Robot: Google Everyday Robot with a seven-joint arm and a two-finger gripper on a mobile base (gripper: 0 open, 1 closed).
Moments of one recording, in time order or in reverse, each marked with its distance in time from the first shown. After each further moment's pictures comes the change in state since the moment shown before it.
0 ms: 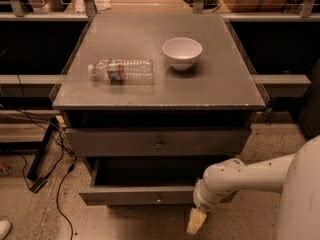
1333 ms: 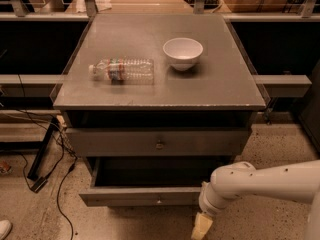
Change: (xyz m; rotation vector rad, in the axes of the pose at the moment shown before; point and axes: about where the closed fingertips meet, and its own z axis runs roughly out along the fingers) arm 0.013 0.022 -0.026 -0.018 0.002 0.035
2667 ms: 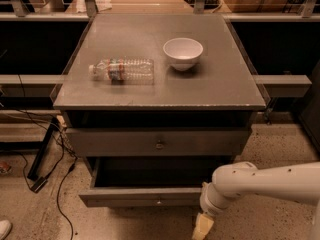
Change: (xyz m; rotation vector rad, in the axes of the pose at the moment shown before) arm 0.005 0.004 -0.002 -0.022 0.000 0.008
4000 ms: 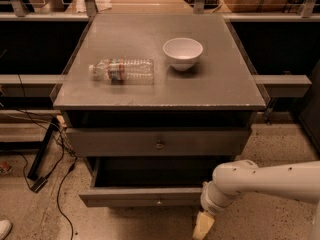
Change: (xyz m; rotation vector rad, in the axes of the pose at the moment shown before) arm -0.001 -0.004 -0.004 -0.005 0.003 0.010
